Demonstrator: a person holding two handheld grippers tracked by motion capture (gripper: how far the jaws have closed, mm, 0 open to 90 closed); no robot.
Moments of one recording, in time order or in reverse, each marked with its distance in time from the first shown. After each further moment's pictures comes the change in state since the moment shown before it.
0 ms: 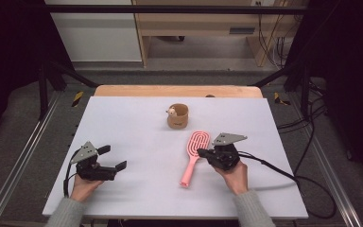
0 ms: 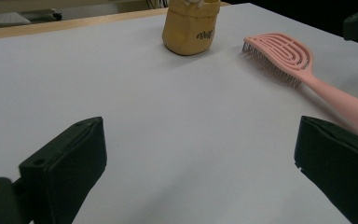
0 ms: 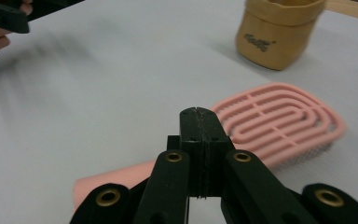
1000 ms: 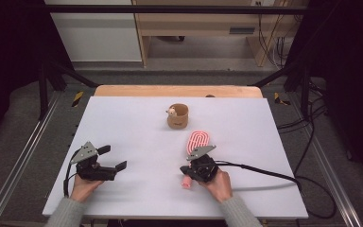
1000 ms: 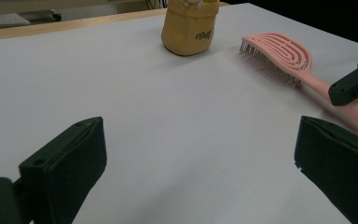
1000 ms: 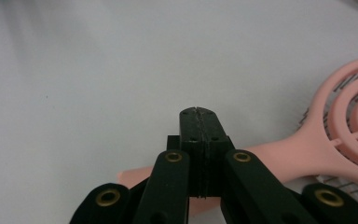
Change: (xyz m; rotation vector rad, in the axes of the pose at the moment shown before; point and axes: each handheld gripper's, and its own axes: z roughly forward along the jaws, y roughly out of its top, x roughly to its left) left arm 0.000 0.000 0.000 0.000 -0.002 0.003; right arm 0.036 -0.014 0.049 0.227 0.071 -0.097
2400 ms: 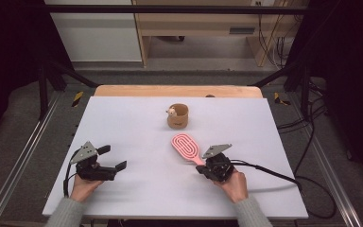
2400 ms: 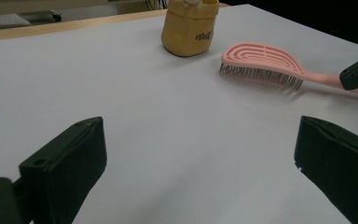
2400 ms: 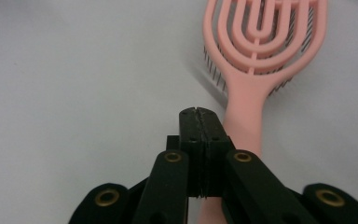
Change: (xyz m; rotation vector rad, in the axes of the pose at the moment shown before) left arm 0.000 0.000 0.000 -0.002 -0.002 -0.001; right arm -0.019 -0.018 -0.035 0.031 -0.064 0.053
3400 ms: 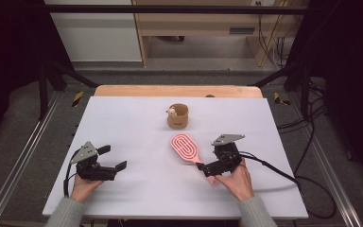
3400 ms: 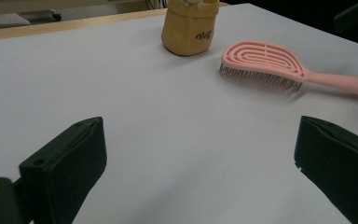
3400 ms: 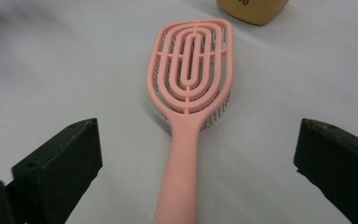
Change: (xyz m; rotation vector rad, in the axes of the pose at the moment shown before) left arm 0.000 0.000 0.001 0.001 0.001 0.001; right arm -0.017 0.015 -0.025 -0.100 -0.105 0.120
